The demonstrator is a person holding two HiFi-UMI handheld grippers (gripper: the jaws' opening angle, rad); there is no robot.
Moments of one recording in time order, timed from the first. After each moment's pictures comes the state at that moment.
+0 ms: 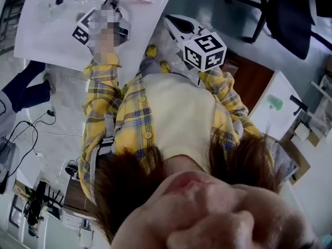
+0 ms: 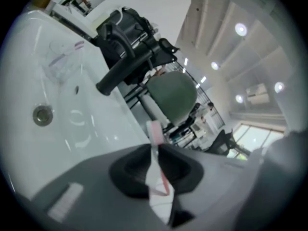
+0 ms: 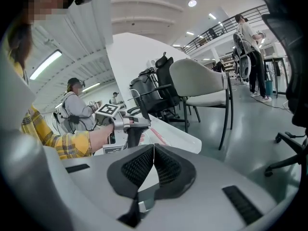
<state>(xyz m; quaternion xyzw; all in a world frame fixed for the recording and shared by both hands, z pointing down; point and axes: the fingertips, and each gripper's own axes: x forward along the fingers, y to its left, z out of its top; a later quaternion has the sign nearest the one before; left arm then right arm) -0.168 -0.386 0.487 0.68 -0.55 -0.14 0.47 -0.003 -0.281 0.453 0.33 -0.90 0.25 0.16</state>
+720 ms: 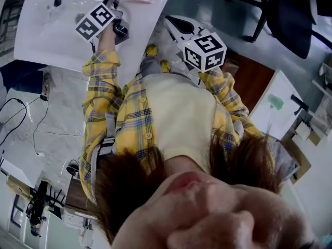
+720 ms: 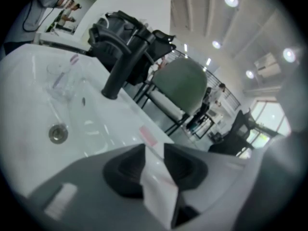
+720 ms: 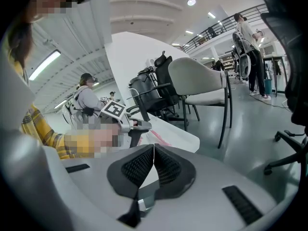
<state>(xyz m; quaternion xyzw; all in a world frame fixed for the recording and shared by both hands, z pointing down) -0.182 -0.389 0.518 0.66 -0.62 -0.01 0.43 0.000 -0.281 0.458 0.33 -0.90 0.25 0.16</state>
